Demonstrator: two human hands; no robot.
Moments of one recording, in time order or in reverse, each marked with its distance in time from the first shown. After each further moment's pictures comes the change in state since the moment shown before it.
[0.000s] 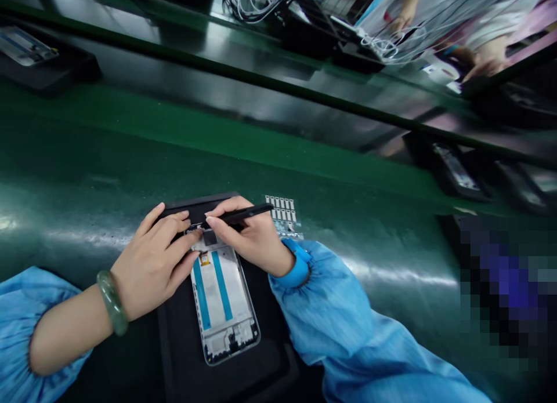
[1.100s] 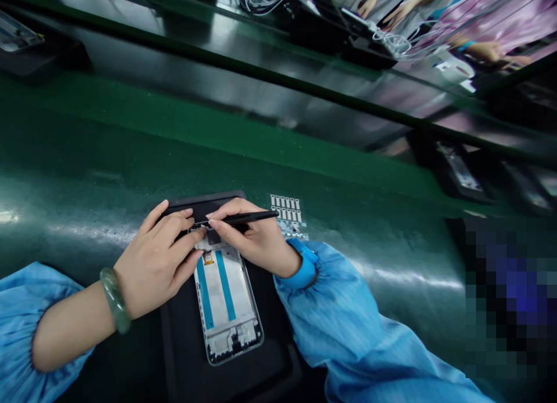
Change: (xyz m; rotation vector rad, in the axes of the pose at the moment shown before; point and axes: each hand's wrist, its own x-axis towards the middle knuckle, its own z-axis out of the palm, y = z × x) left_hand -0.001 0.003 0.000 -0.010 -0.004 -0.030; right_hand 0.000 0.005 -0.001 0.039 -0.104 -0.042
